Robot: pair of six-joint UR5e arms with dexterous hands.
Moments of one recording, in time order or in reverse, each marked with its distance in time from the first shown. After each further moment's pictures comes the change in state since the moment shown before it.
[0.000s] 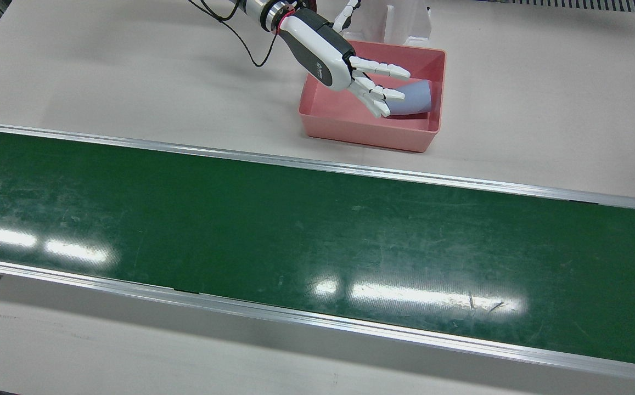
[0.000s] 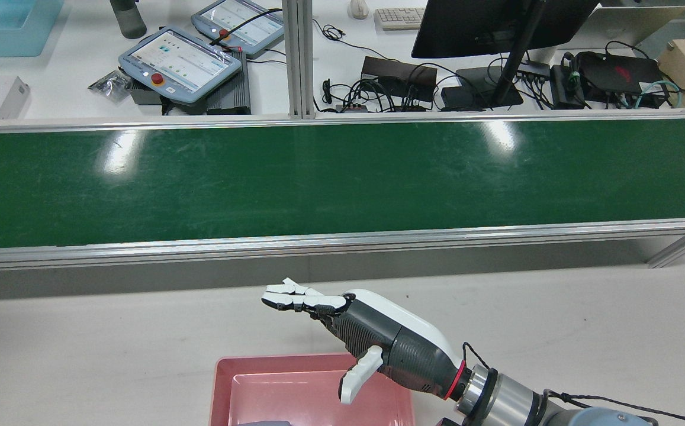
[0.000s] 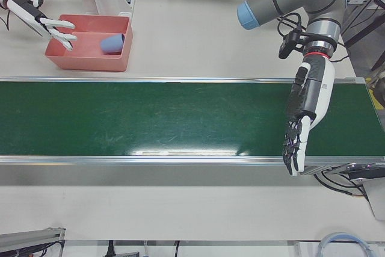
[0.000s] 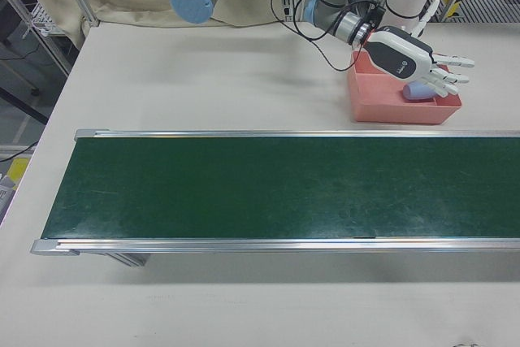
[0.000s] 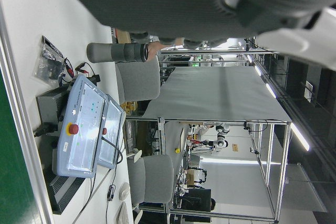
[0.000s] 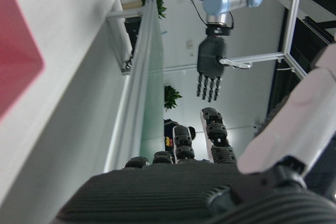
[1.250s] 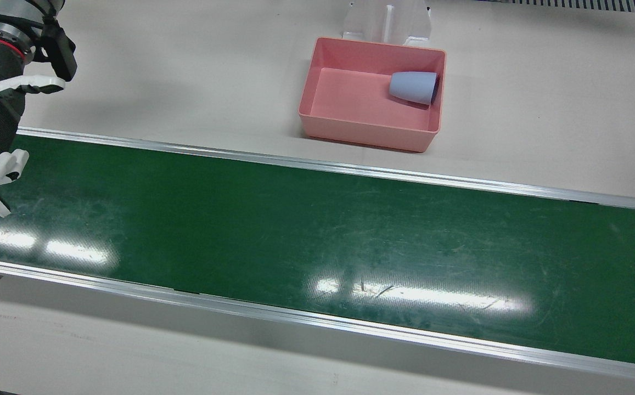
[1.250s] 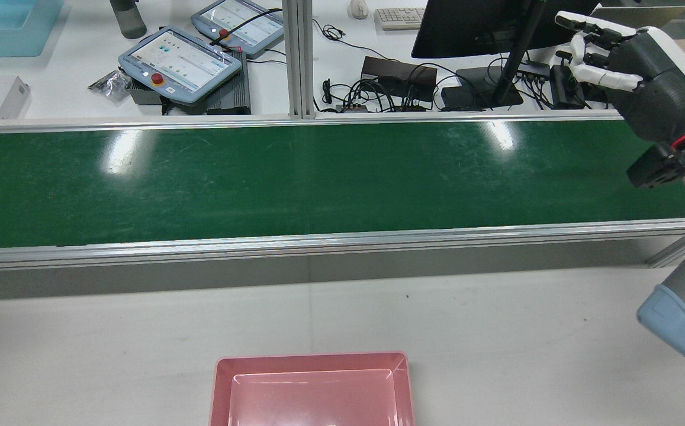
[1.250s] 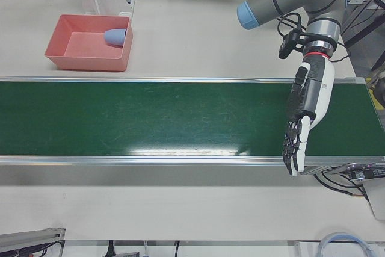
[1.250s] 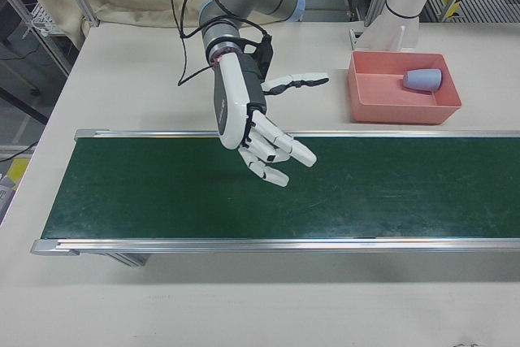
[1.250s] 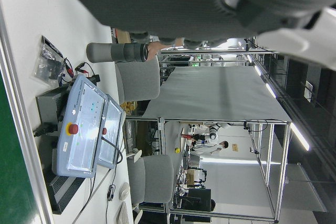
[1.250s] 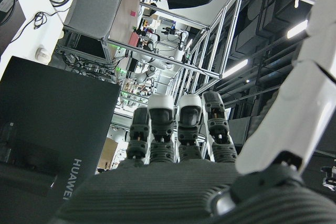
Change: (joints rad) left arm 0.000 0.000 0.000 0.000 0.000 0.000; right arm 0.862 -0.138 -0.170 -0.067 -0.052 0.101
